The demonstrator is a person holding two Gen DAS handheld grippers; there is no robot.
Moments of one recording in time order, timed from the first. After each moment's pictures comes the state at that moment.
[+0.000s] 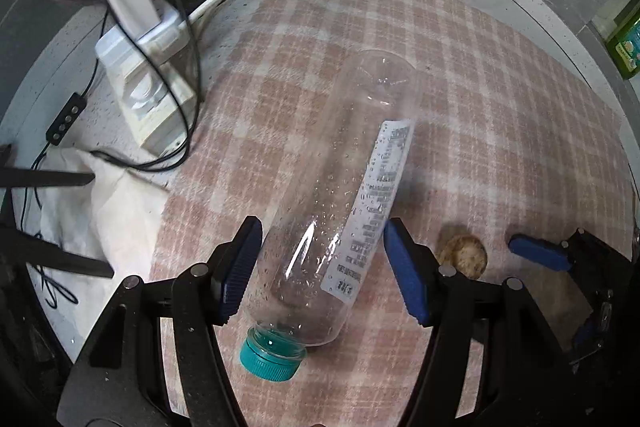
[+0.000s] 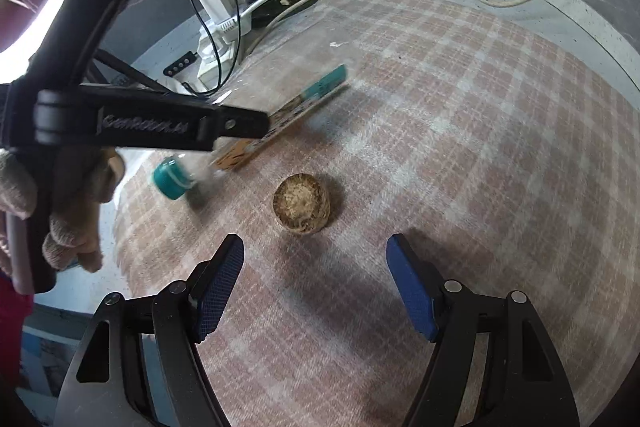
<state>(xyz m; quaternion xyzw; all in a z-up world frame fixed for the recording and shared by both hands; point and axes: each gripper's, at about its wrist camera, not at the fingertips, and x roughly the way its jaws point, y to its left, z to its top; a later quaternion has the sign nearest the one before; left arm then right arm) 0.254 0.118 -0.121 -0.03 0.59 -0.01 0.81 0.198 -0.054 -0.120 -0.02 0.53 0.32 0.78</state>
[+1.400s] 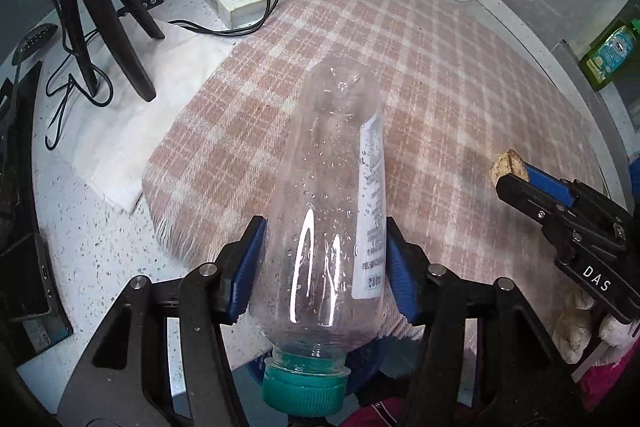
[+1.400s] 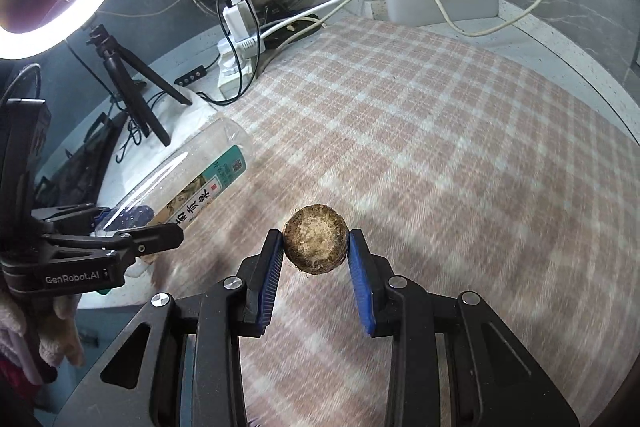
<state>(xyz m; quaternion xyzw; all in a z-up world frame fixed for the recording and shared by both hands) 0.097 0.131 -0.108 -0.12 0.54 0.01 0.83 0.136 -0.062 -0.087 -0.03 0.48 0.28 0.83</state>
